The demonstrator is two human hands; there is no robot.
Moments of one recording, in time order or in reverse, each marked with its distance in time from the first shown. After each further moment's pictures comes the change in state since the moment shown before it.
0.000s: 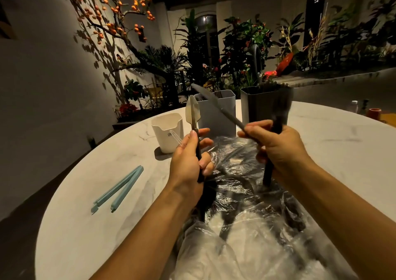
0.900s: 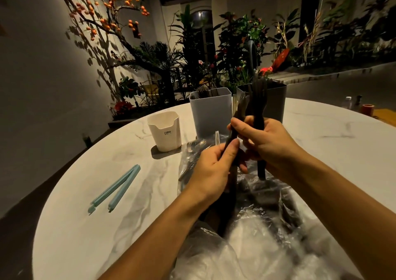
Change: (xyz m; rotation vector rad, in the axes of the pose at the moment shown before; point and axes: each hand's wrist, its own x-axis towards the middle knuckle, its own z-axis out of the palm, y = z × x) left_hand -0.014 -0.021 0.013 0.601 -0.371 0.112; right_hand 0.005 -0.009 0.004 -0.149 -0.216 0.011
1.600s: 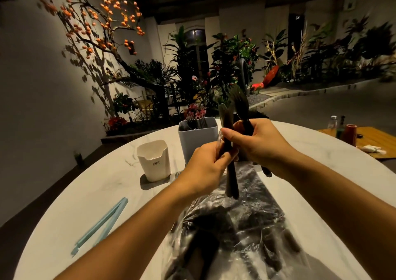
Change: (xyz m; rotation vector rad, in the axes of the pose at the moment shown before) left_hand 0.072 0.049 -0.005 0.392 -0.066 0.084; right_hand 0.041 -0.057 -0.031 -0.323 -0.002 -0.212
